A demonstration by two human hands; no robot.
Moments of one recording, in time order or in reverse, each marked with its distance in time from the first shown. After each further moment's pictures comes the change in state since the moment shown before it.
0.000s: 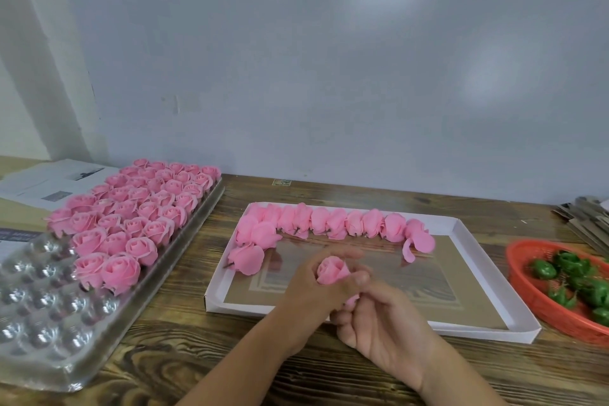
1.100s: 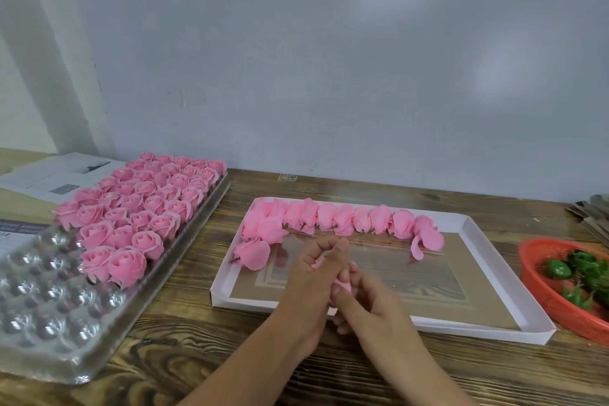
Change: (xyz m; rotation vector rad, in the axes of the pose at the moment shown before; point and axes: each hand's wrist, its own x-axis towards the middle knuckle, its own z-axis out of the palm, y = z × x) left_hand 0.008 -0.012 -0.001 -0.281 0.171 -0.053; right_hand 0.003 0.023 0.016 -0.782 0.367 -0.359
